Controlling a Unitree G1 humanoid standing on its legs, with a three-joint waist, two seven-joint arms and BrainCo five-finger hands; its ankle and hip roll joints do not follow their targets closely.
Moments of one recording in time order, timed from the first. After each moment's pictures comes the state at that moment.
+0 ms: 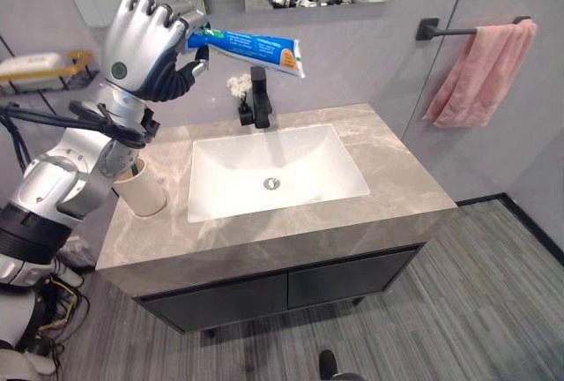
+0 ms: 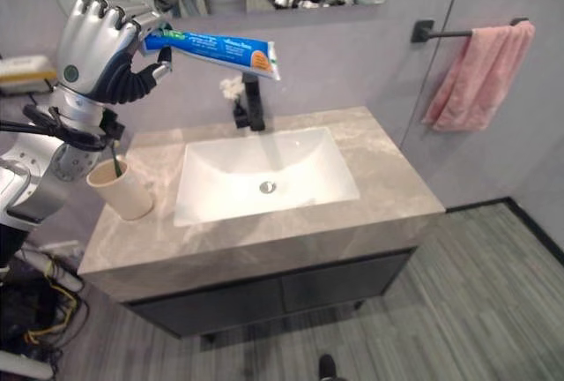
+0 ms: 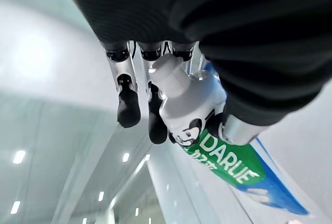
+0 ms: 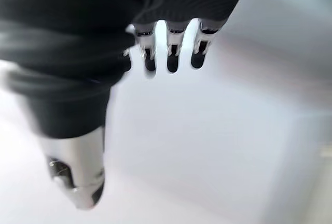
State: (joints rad) left arm -0.82 1.05 -0.41 0.01 0.64 -0.06 0.51; right arm -0.11 -0.90 -0.46 0.46 0.17 -0.05 -0.66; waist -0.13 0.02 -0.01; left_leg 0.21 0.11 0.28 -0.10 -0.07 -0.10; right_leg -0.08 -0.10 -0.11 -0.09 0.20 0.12
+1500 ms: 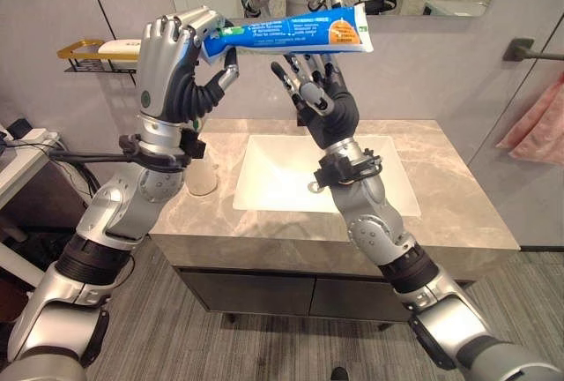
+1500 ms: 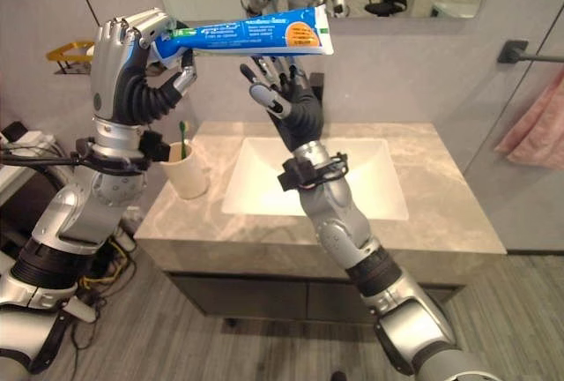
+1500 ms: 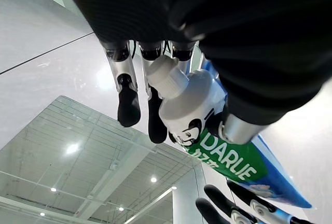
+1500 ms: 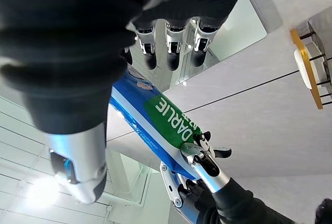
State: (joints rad) left arm -0.65 0.73 -0.26 -0.10 0.50 -0.14 0.53; right arm -0.69 -0.24 0.46 0.01 0.94 -0.29 -0.04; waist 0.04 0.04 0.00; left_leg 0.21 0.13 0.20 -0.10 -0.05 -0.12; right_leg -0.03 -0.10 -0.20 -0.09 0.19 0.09
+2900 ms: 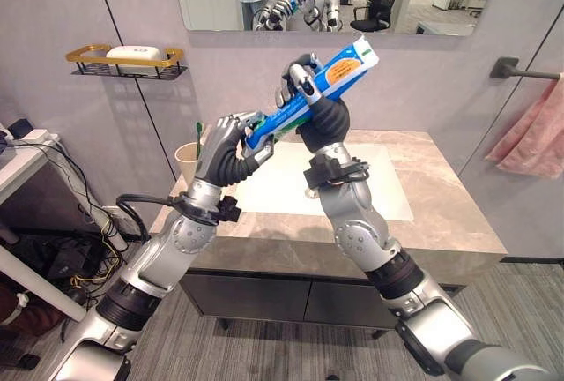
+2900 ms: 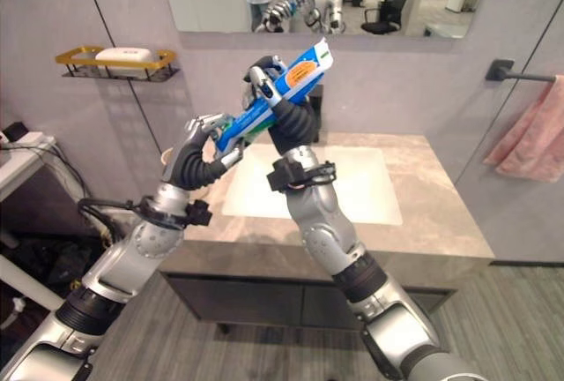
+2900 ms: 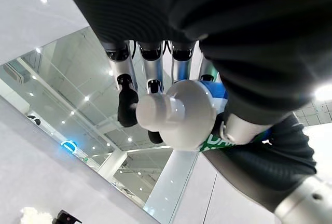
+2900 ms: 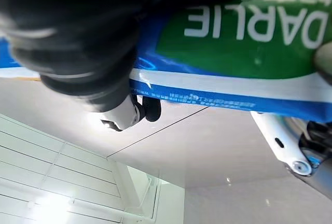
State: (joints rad) left arm -0.40 0.58 -0.38 -0.13 0.26 -0.19 0.36; right arm -0.67 -0.14 0.48 0.02 0.97 -0.30 -0.15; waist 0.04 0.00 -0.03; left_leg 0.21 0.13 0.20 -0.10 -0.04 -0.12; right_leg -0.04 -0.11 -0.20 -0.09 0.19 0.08
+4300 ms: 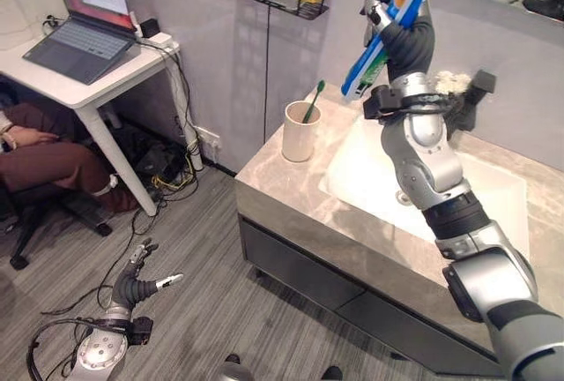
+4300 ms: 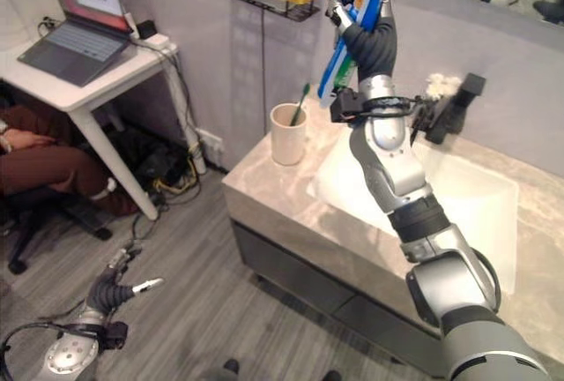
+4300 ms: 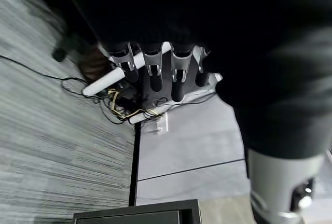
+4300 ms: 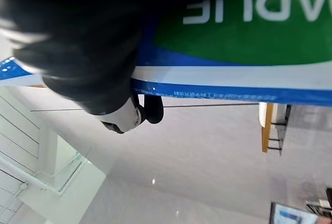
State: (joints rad) left arm 0.35 0.62 -0.05 0.08 -0.28 -0.12 0.15; right arm -0.93 -0.47 0.33 0.26 0.65 -0.23 -0.33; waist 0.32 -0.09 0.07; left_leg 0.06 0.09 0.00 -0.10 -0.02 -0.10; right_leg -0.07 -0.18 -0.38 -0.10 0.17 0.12
